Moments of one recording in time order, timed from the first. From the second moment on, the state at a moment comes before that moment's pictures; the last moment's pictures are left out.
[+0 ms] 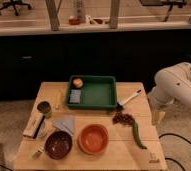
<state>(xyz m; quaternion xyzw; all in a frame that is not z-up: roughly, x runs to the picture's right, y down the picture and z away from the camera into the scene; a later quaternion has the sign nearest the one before) 0.292 0.110 0.681 -0.28 0.02 0.03 0.96</state>
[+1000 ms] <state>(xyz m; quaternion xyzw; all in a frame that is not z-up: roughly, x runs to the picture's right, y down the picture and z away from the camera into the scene) 0.279 0.129 0.697 -0.29 0.01 0.01 0.96</state>
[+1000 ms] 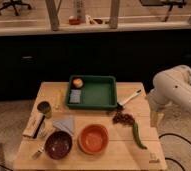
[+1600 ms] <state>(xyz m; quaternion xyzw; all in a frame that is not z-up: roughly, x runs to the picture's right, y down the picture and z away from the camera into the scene) 0.269 0.149 0.726 -0.29 -0.01 -0.02 0.96</state>
